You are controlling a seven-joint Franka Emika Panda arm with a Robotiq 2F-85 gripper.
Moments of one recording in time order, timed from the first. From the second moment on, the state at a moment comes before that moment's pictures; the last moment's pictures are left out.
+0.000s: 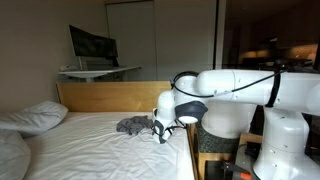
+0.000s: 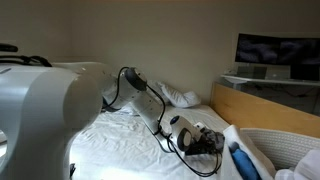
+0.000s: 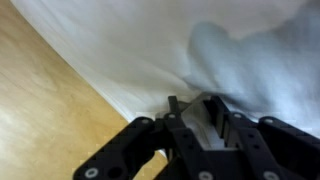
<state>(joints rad) 0.46 1.49 -0.76 -1.56 0.60 3.32 -0.07</state>
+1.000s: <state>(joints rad) 0.48 1.49 -0.83 -1.55 0.44 3.27 0.11</state>
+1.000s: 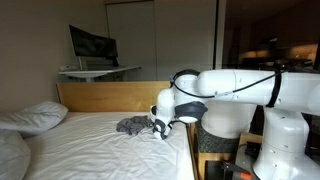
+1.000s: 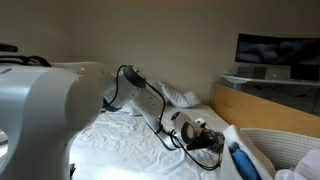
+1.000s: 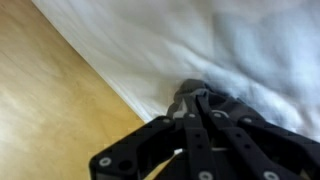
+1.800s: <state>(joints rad) 0.49 1.47 -0.86 -1.43 0.36 3.27 0.13</state>
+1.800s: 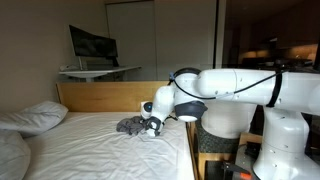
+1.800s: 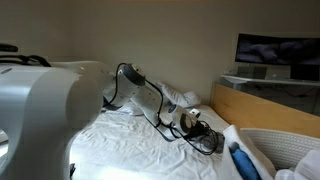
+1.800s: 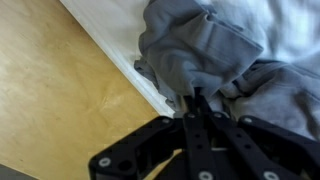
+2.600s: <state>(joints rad) 0.40 1.26 -0.74 -1.47 0.03 3.24 0.04</state>
